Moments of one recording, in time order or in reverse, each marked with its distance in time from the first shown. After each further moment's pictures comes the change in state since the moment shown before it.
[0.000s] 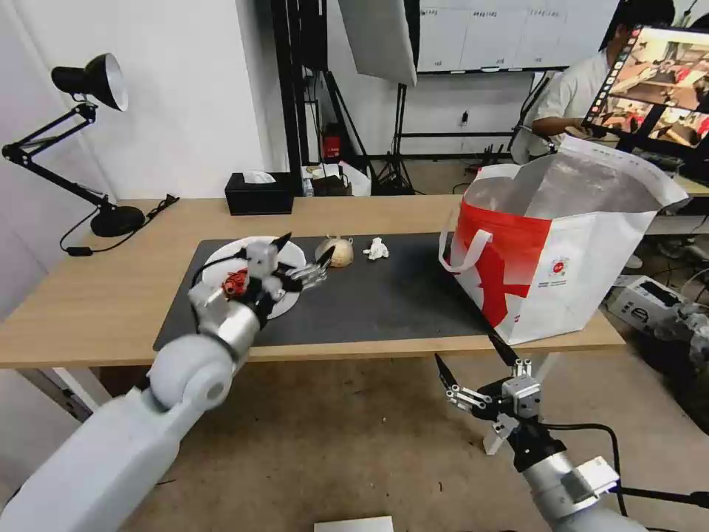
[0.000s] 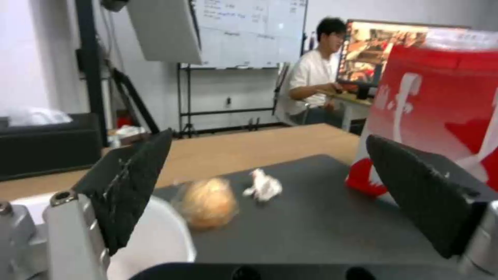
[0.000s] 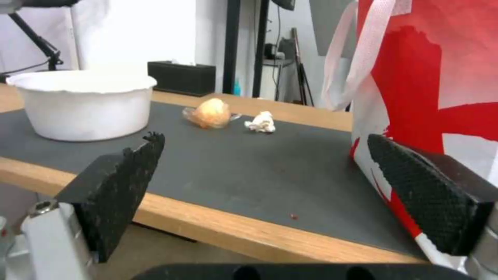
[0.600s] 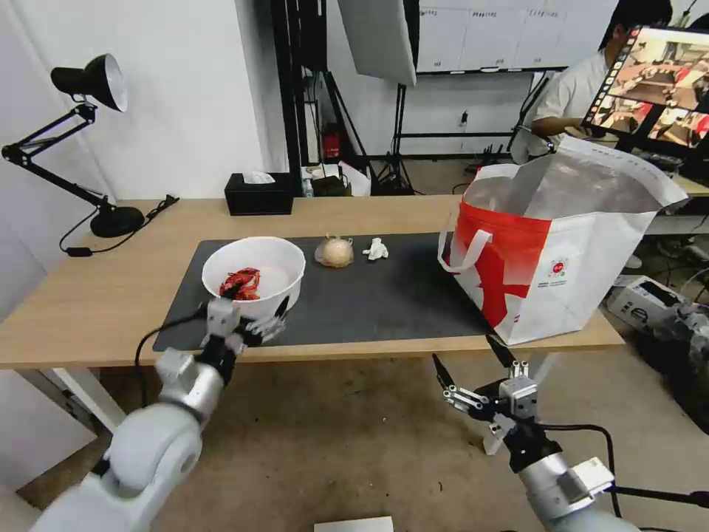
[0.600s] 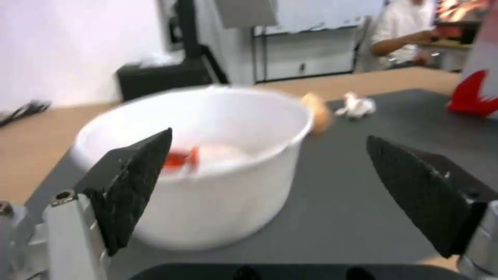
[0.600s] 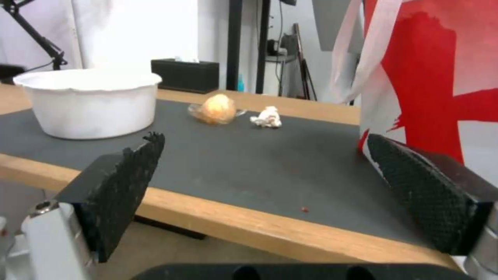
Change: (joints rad) left arm 0.449 -0.163 -0.291 -0.052 0.316 -0.040 0.020; right arm -0.002 0.014 -0.024 -0.009 -0.001 -0.002 0.002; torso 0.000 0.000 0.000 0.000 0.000
